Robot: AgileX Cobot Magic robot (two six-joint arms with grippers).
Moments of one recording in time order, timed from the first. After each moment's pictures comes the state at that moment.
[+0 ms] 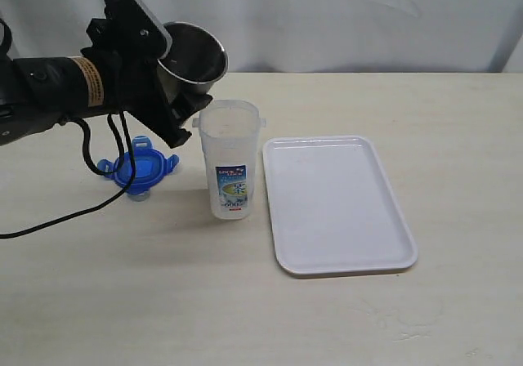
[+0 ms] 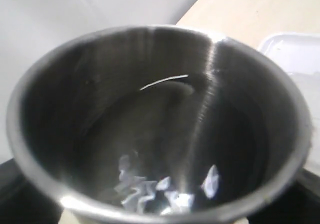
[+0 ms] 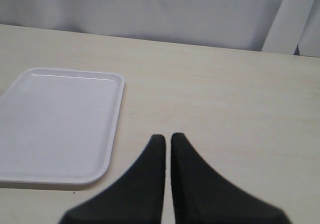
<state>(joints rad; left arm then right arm) -0.38 1.68 -0.91 0.74 -0.33 -0.11 0.03 0.00 0.00 -0.12 0.34 0.01</state>
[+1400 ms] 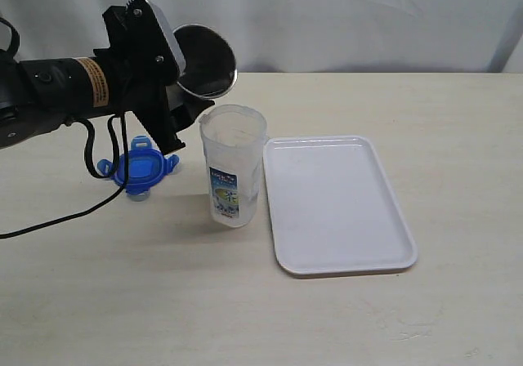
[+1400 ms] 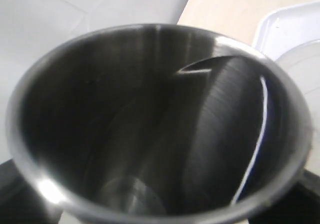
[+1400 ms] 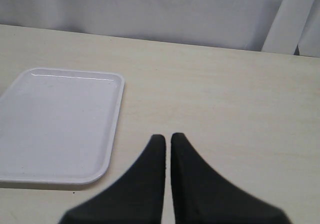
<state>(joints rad) -0.38 1.69 -0.91 0.73 -0.38 0.19 0.03 0.00 0.00 -0.12 0.34 0.01</state>
